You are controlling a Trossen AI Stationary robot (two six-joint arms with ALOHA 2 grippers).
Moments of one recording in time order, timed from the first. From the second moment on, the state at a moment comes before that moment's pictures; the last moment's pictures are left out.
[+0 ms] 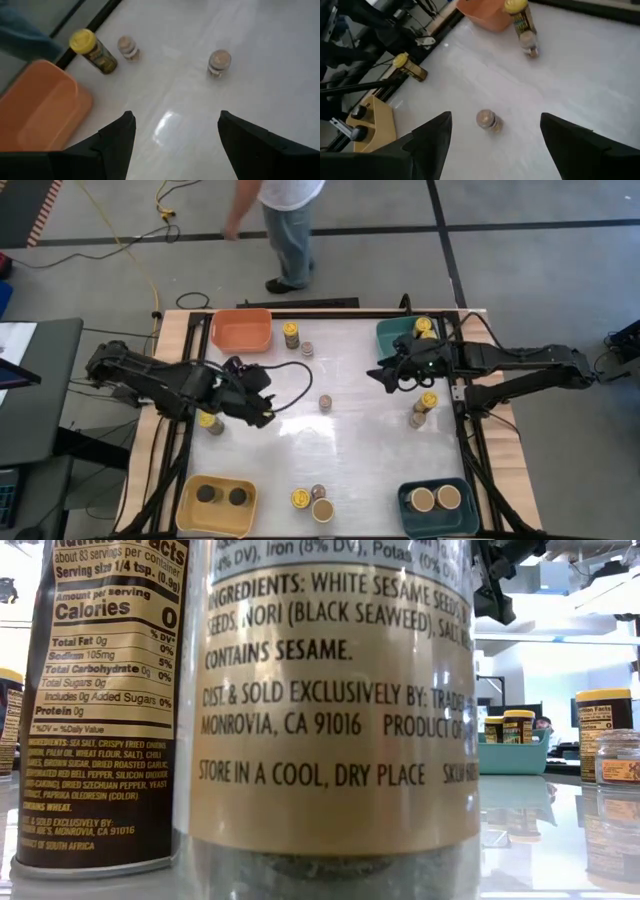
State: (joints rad) left arm -0.30 1.32 1.34 -1.11 -0.63 -0.71; right arm -0.03 1.02 0.91 -0.48 0.21 0.79
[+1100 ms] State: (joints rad) left arm -0.23 1.05 1.03 -0.83 -0.61 -0.65; right arm -0.04 1.12 0.91 -0.59 0.22 0.93
